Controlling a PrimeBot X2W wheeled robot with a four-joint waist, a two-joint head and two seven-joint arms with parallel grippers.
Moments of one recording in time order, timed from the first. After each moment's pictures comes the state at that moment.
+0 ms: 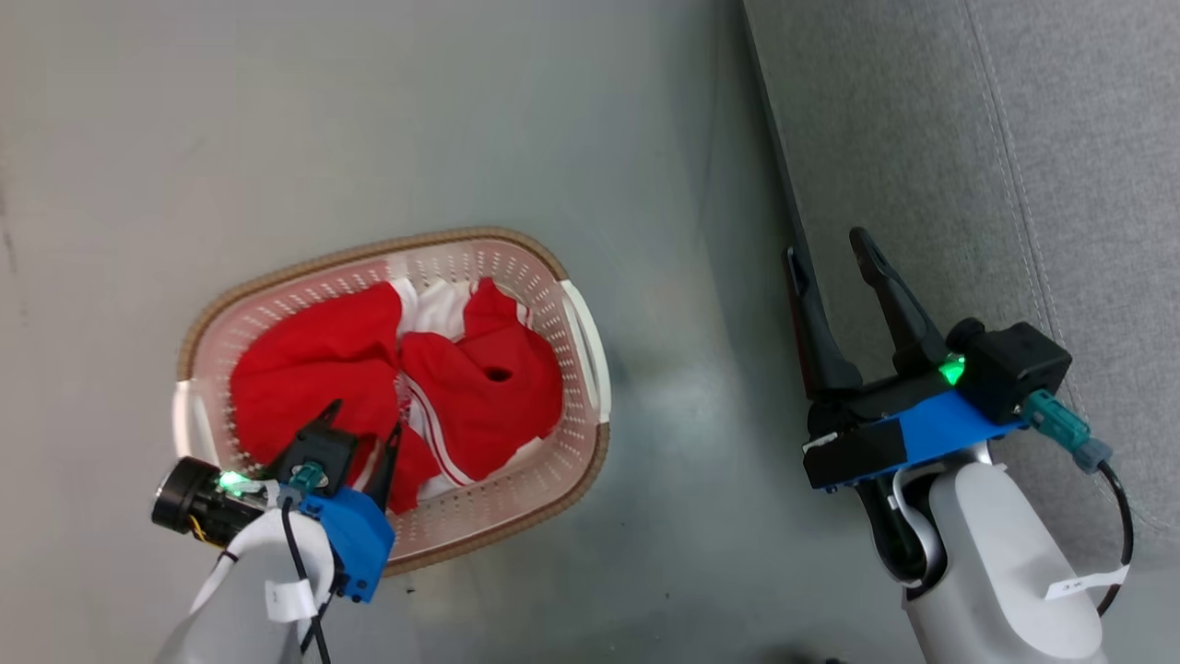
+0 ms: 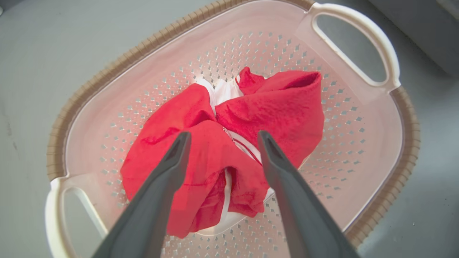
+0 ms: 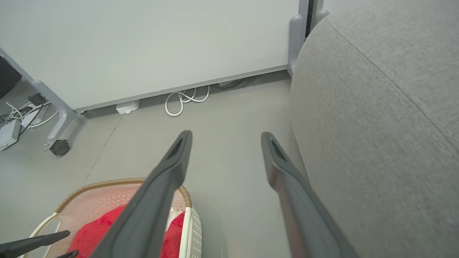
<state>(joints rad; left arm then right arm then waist) -0.50 0.21 -0.38 0.94 -0.07 -0.13 -0.25 -0.41 -0.05 0.18 0.29 0.28 0.13 -0.26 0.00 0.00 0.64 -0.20</state>
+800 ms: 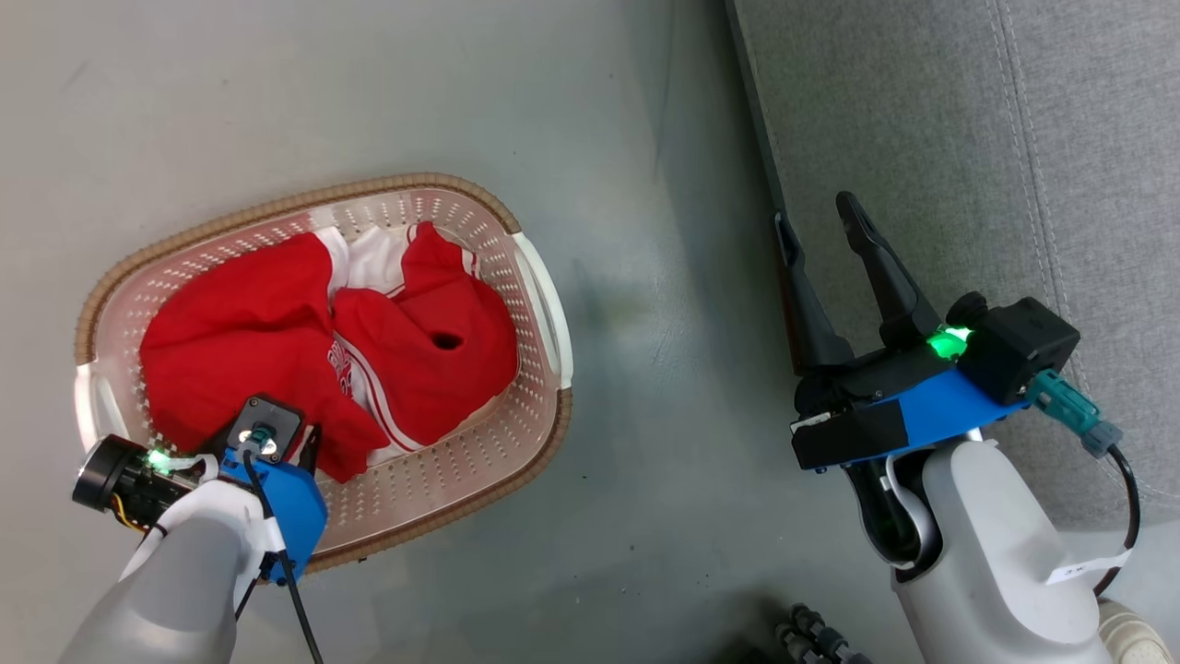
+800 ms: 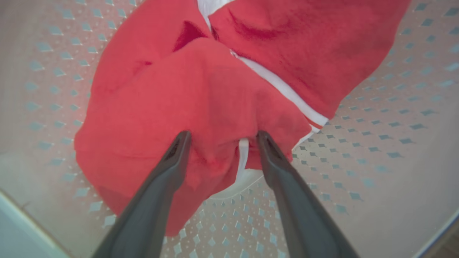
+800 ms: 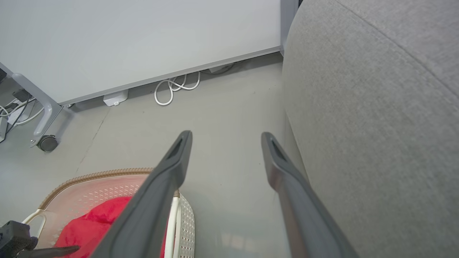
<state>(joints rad) -0.65 0.30 -0.55 1.15 -0.14 -0.12 -0.16 -0.45 -0.05 0.21 0.25 0.33 0.13 -0.26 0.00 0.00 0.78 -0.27</state>
